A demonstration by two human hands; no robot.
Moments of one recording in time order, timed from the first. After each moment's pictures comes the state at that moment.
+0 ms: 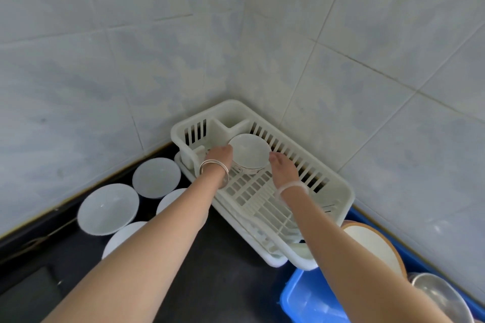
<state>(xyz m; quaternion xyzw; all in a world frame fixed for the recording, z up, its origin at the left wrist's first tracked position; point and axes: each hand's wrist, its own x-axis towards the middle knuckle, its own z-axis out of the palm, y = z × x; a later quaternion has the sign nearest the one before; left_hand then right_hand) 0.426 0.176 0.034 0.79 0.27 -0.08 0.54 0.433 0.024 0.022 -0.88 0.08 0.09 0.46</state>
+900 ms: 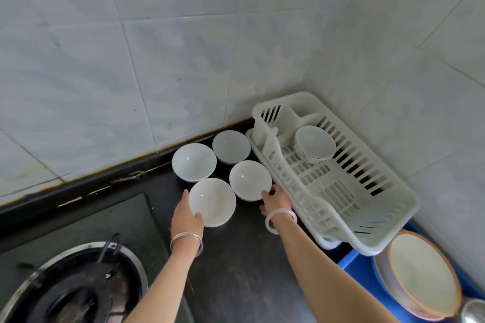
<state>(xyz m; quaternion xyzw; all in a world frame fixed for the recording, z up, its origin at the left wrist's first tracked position) 0.182 0.284 -0.068 0.77 0.46 0.02 0.45 0.313 0.140 -0.060 -0.85 0.15 0.24 0.44</state>
